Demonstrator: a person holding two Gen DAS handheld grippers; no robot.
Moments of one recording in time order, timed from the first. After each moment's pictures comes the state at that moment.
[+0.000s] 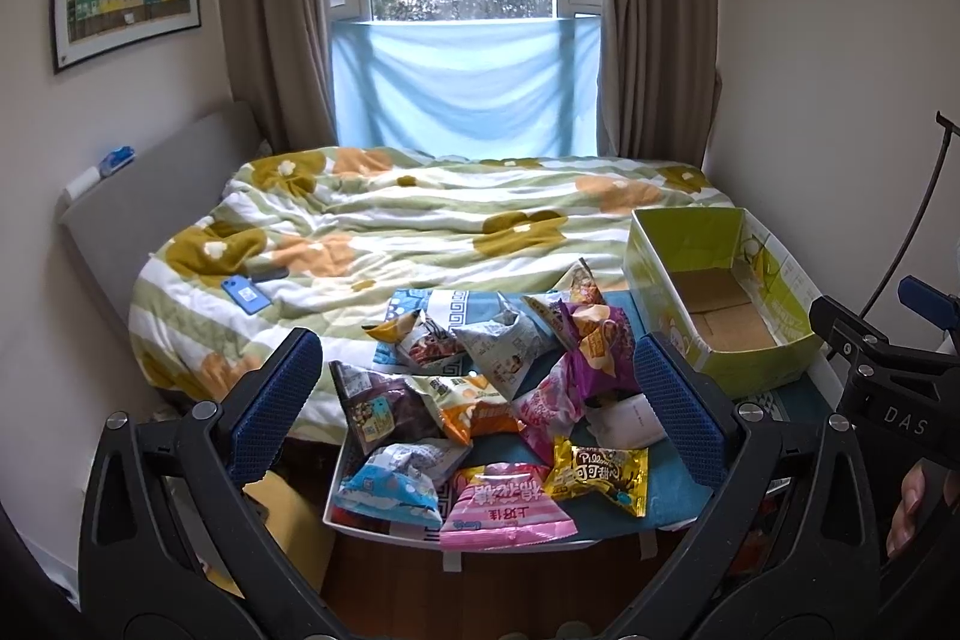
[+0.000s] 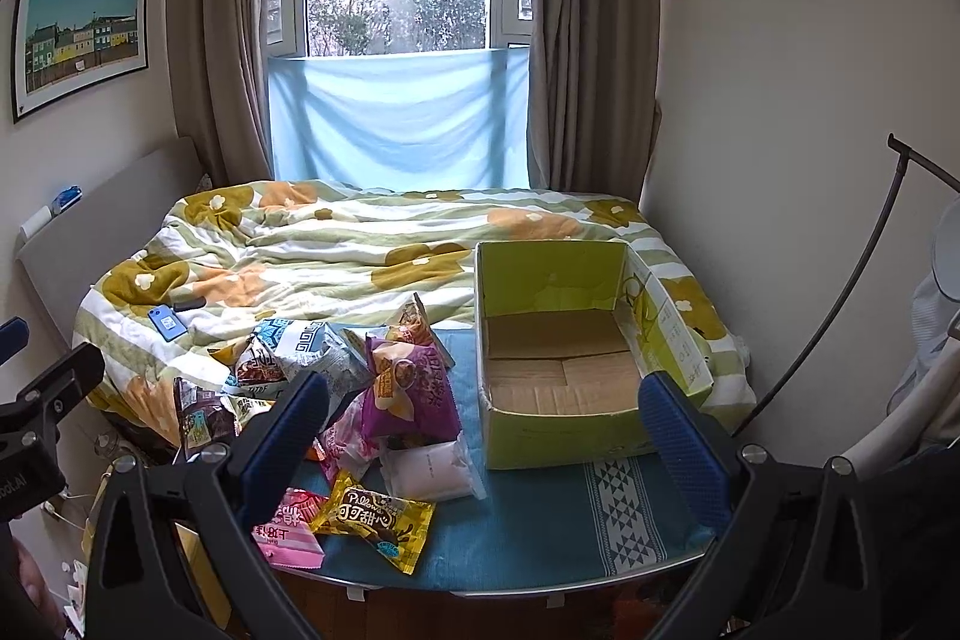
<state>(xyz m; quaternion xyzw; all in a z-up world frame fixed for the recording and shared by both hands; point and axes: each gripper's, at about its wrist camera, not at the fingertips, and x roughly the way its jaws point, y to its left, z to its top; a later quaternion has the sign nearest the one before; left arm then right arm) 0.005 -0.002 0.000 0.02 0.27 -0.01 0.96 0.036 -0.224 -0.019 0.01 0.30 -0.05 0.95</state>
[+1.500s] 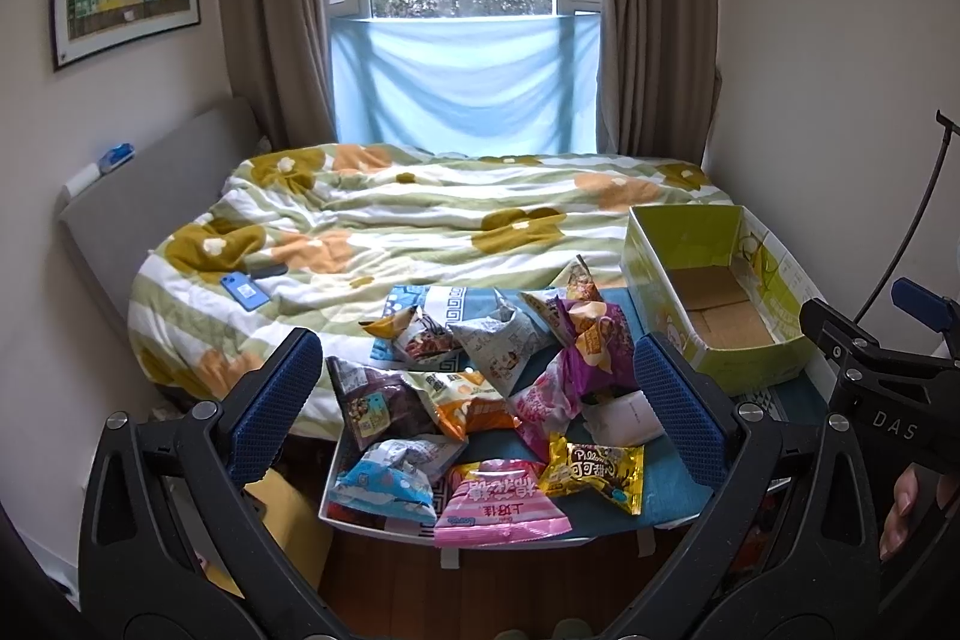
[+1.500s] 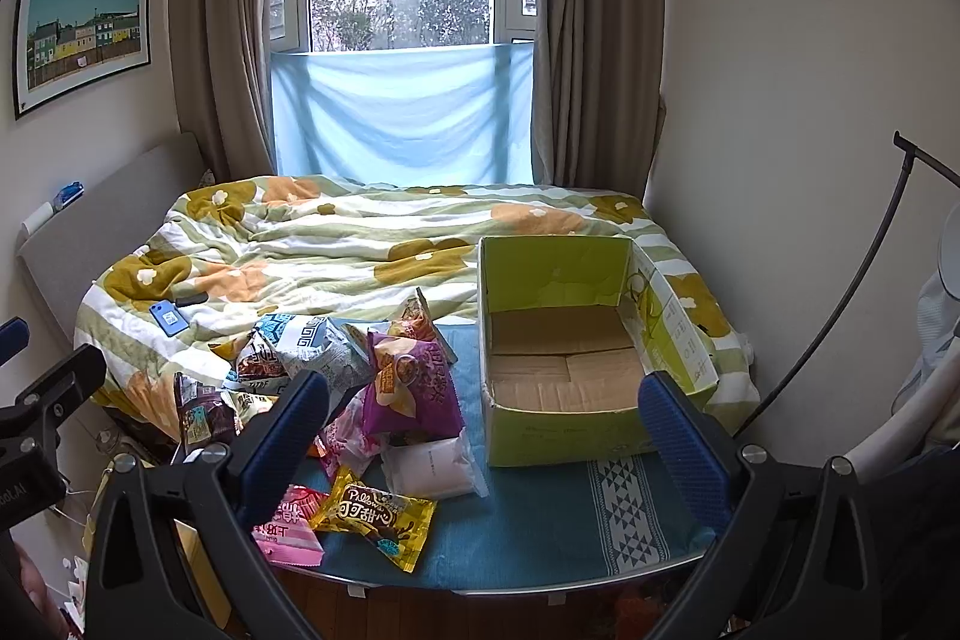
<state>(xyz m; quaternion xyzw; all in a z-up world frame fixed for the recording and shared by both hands) 0.005 -0.005 -0.005 0.02 0.28 -0.02 0.96 0.036 -0.222 -0.020 0.01 0.30 -0.05 0.95</state>
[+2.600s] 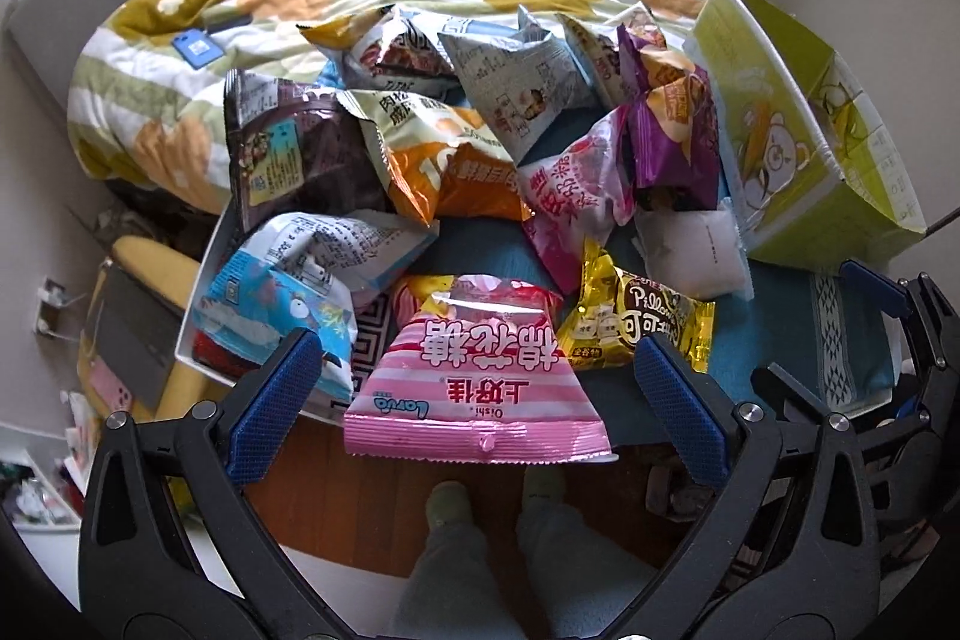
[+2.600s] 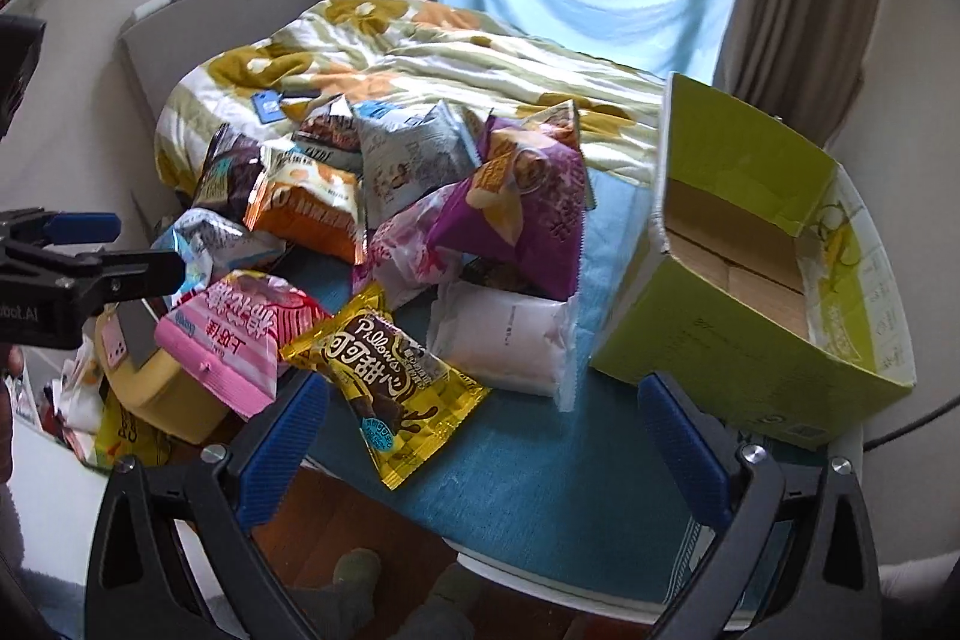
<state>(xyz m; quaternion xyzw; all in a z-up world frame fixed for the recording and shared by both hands) 0.095 -0.002 -0.209 -0.05 0.53 0.01 0.85 0.096 -0.206 -0.186 -0.11 0.44 0.18 0.87</state>
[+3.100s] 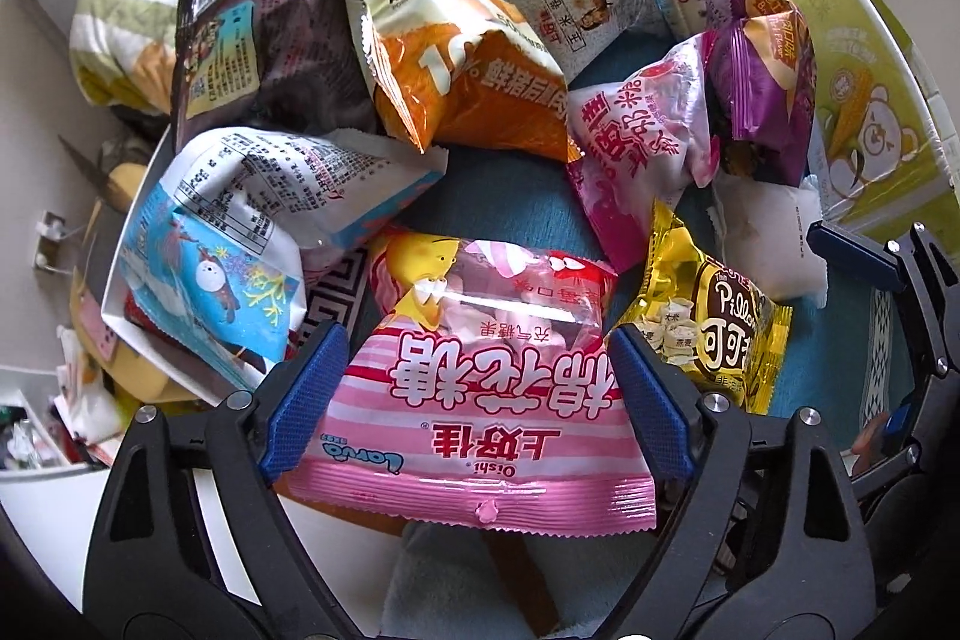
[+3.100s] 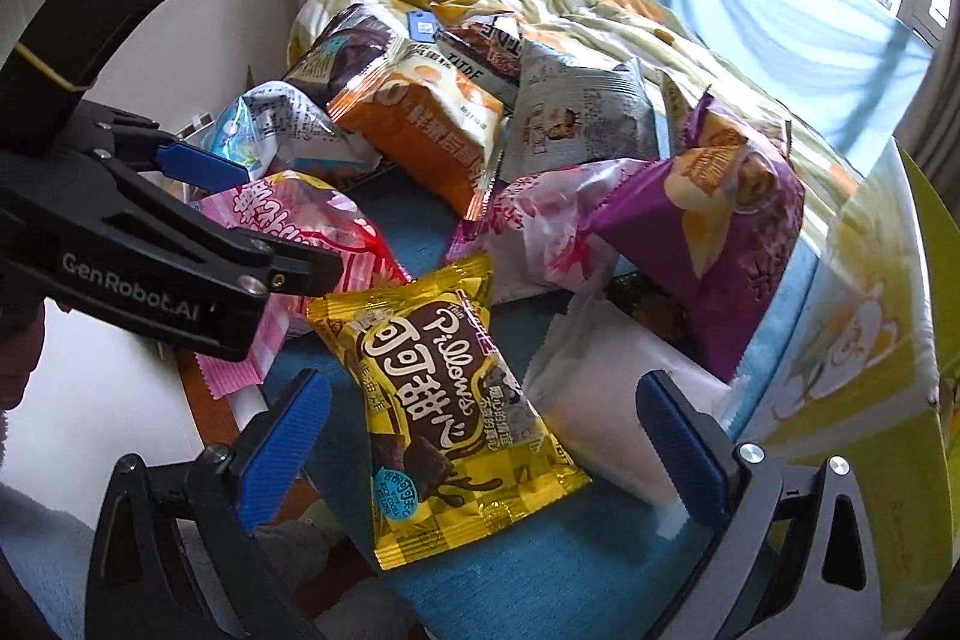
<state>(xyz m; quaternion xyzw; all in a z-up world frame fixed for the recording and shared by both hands) 0.128 -0.005 -0.274 -0.09 0.59 0.05 0.80 0.134 -0.158 -0.255 -0.21 0.43 0.35 0.80</state>
